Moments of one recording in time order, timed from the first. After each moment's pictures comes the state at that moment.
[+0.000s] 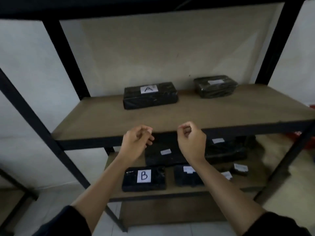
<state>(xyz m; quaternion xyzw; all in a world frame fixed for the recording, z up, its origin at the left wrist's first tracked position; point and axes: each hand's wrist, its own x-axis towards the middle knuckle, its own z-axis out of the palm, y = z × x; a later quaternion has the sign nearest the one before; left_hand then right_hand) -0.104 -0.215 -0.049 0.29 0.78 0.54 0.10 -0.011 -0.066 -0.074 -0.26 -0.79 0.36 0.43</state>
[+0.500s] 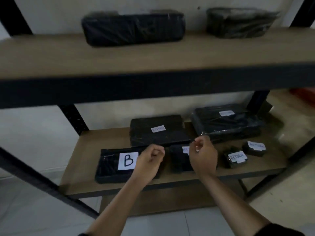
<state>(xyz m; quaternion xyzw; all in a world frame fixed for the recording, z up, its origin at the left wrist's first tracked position) -0.121 -0.161 -0.301 0.24 0.77 0.53 0.26 -0.036 -0.003 -0.341 -0.35 -0.81 0.28 0.38</state>
